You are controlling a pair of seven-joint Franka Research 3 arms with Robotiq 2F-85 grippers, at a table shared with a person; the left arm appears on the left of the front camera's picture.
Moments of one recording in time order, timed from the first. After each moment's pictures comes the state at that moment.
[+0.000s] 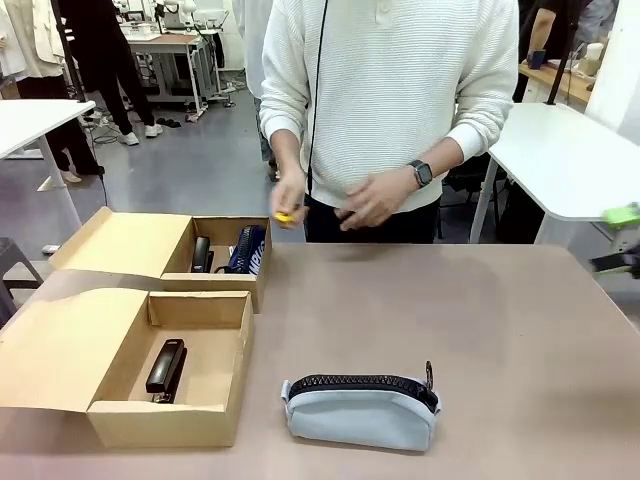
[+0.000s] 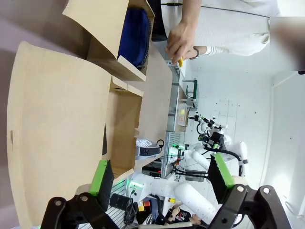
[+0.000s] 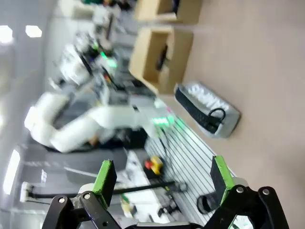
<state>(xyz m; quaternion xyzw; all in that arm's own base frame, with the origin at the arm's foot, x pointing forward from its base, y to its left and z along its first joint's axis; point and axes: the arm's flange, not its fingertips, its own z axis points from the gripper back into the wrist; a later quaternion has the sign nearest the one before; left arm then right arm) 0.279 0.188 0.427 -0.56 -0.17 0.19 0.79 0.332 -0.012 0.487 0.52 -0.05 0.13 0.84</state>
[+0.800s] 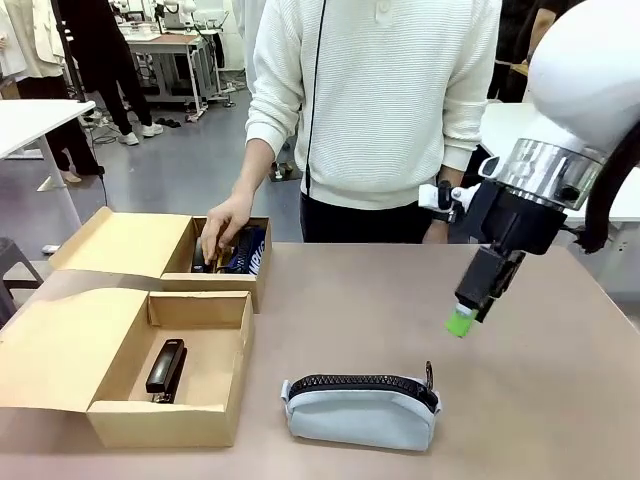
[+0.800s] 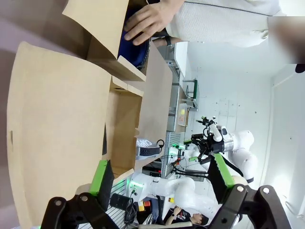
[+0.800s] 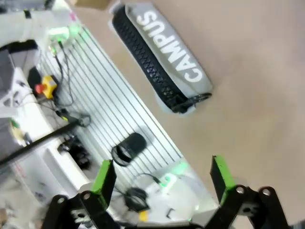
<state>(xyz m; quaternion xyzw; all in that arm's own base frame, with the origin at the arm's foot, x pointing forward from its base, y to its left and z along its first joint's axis) 0.279 0.188 0.428 -0.56 -0.17 0.19 0.79 0.325 0.189 0.472 0.20 0.07 0.41 0.89</state>
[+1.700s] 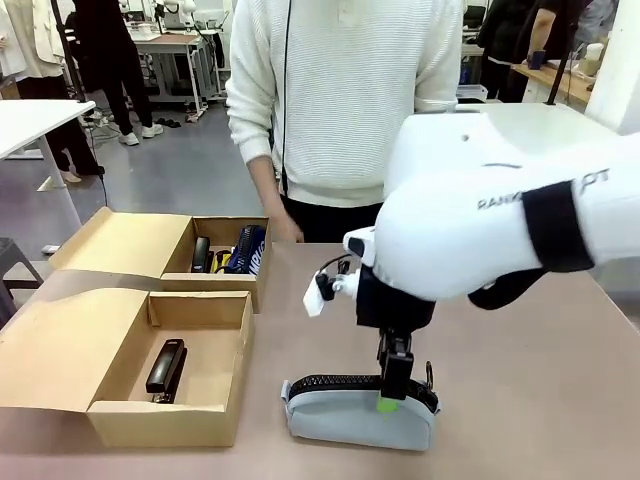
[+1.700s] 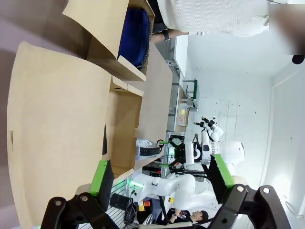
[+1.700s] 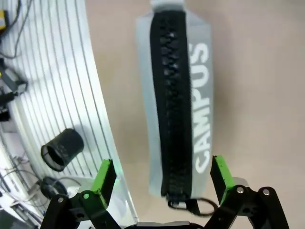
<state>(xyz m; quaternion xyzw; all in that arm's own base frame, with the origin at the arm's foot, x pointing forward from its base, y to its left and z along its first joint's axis) 0.279 0.188 0.428 -0.56 -0.17 0.19 0.79 0.293 0.322 0.384 0.08 0.03 0.65 0.75</state>
